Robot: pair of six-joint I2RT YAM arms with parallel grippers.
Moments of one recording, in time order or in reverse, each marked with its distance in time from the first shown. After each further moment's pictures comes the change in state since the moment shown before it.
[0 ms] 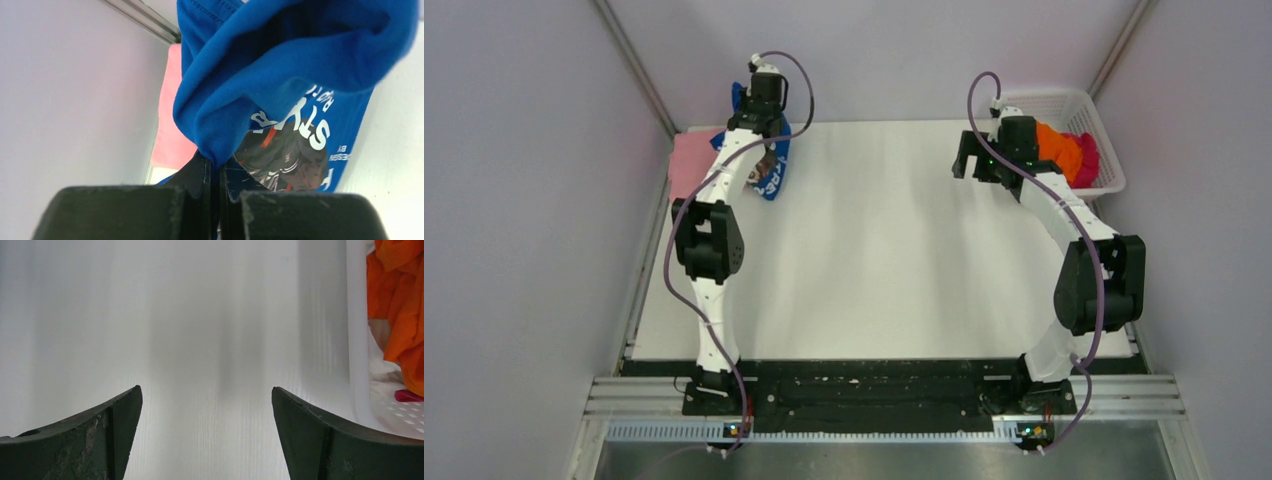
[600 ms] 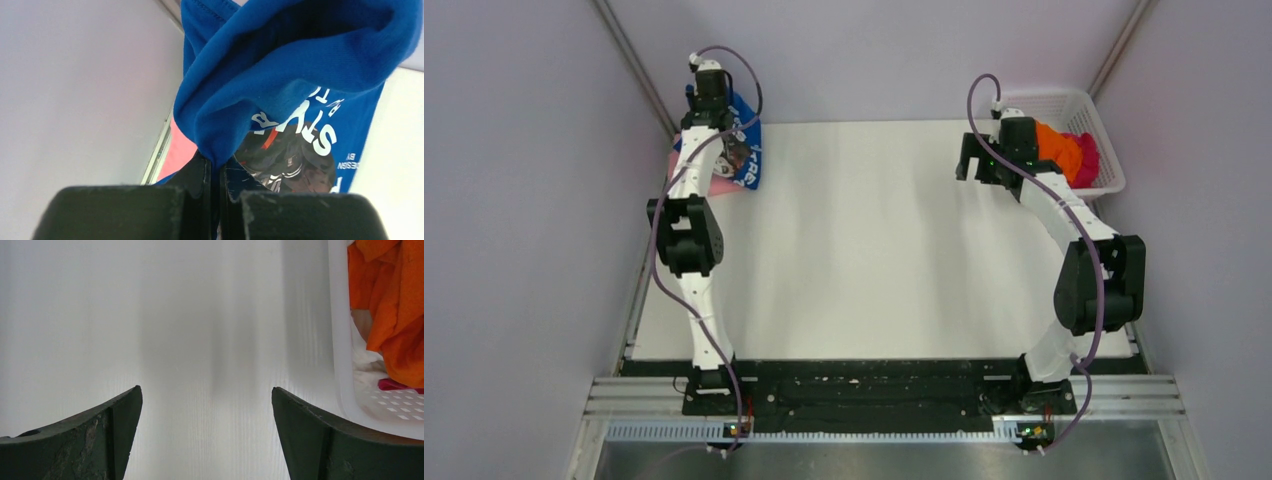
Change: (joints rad) left arm 0.222 0.058 0.076 0.030 0.160 -0.099; right arm 0.000 0.000 0.002 -0.031 0.056 -0.017
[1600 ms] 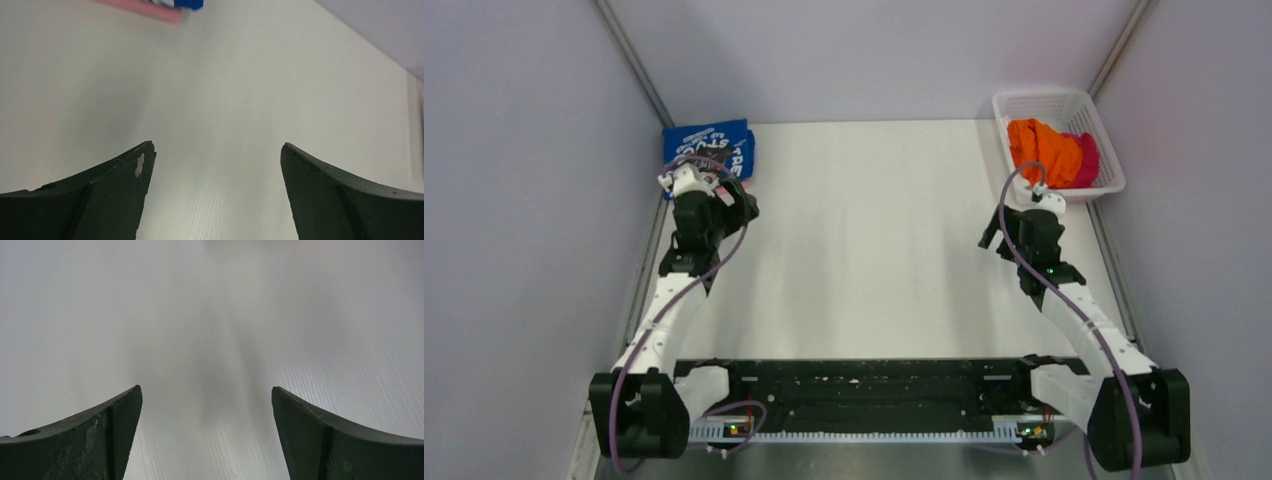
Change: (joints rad) left arm -0.037 -1.184 -1.431 0.378 0.454 -0.594; right arm 0.000 -0.669 -0.772 0.191 0.239 0.208
